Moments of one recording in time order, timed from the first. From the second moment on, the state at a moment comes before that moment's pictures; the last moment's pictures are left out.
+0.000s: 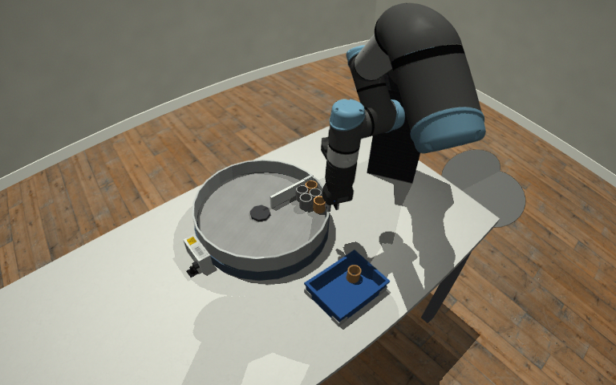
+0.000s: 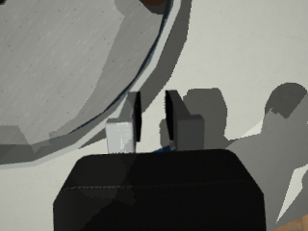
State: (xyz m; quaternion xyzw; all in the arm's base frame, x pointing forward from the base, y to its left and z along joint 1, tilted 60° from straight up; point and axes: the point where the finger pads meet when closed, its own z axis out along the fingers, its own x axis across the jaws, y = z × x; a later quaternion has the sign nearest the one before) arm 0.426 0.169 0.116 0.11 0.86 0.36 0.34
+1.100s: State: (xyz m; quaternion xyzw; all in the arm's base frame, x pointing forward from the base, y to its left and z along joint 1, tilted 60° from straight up) arm 0.426 0.169 0.116 0.11 0.86 0.36 0.34
